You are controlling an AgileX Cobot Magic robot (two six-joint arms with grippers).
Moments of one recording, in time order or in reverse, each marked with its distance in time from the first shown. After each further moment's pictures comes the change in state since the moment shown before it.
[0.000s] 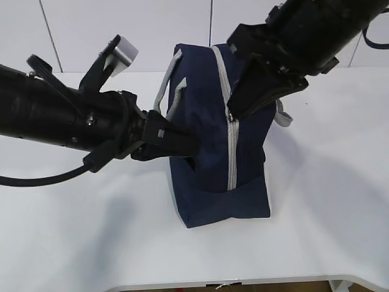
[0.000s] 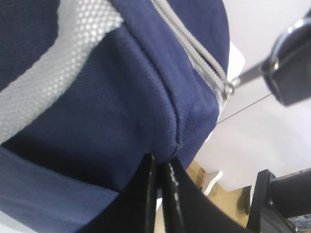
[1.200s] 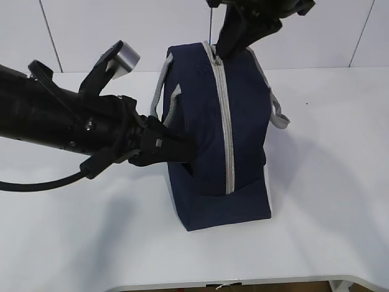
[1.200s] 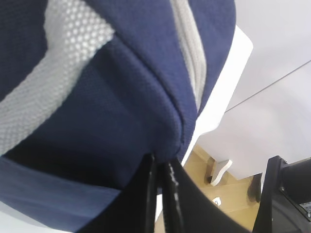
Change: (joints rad) left arm 0.000 0.000 0.000 0.056 -0.008 0.000; right arm 0.000 0.218 -0.388 -0.176 0.039 0.077
